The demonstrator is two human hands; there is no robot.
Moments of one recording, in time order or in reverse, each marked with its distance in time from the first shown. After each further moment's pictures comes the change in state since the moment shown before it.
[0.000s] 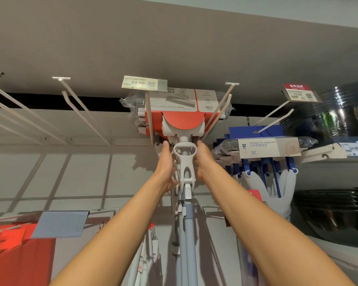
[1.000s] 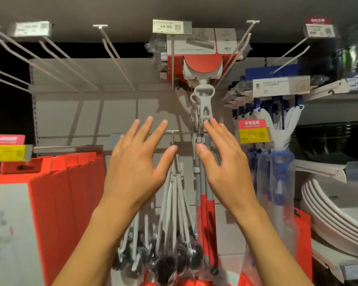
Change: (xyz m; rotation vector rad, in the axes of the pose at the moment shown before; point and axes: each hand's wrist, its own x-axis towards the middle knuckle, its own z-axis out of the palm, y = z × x) left_hand -0.245 -0.013 -0.145 1.238 0.168 0.664; right_hand -0.267 0.102 -0.036 -0.764 -0.037 -0.831
